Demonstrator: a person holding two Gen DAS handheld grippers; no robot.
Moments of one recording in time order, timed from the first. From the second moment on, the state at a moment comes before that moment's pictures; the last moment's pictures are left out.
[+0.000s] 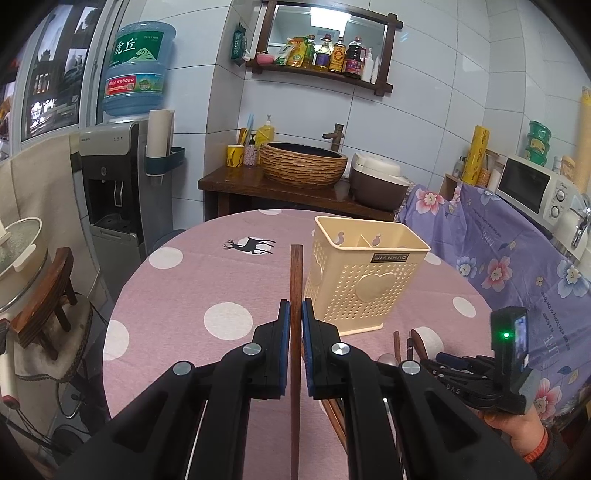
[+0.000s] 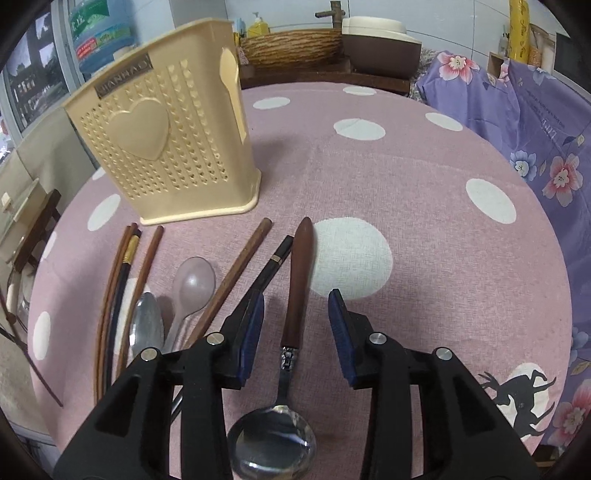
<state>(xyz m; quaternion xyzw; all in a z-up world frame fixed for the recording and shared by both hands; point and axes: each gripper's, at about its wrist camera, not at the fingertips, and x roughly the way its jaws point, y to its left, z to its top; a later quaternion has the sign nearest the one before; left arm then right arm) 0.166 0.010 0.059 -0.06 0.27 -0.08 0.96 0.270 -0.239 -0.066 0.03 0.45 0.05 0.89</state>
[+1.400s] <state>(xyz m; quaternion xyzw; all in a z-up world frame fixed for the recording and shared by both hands) 0.143 0.019 0.077 -0.07 0.24 -0.09 0.96 0.181 -0.283 0.034 0.11 0.29 0.11 0.94</state>
